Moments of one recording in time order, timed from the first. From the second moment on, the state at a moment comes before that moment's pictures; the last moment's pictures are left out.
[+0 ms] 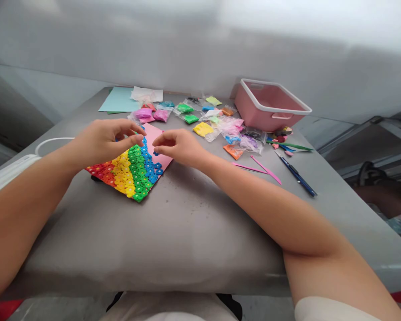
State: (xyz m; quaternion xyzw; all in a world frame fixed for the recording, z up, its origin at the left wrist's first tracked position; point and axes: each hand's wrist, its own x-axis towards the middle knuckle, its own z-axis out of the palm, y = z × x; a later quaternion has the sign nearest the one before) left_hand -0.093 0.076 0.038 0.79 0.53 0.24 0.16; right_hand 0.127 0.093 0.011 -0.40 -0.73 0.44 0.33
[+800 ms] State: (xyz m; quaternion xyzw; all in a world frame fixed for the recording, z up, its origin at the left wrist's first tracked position) left_hand -0.053 0.051 0.029 0.70 0.46 0.46 0.31; right_hand 0.147 0.078 0.028 -0.39 -0.60 0.56 0.41
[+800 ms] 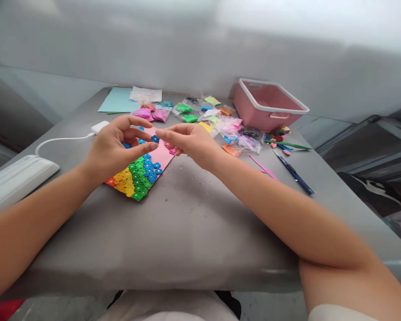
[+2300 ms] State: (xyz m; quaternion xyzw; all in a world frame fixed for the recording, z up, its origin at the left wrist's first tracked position) left_hand -0.030 0.028 0.017 0.54 0.37 0.37 0.66; right_hand 0.172 0.035 0.006 -0.24 -0.82 0.09 0.51
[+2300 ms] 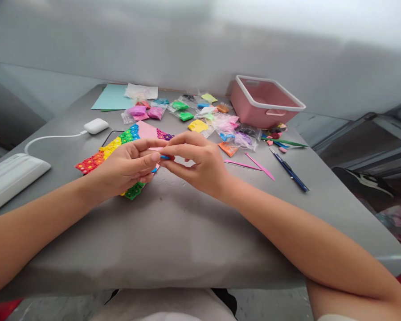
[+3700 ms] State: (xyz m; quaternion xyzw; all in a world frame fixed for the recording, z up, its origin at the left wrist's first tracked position) left_hand -0.029 0.025 0.015 0.57 0.38 0.38 0.63; right_hand 0.173 0.035 0.006 -0.24 -0.82 0.08 0.51
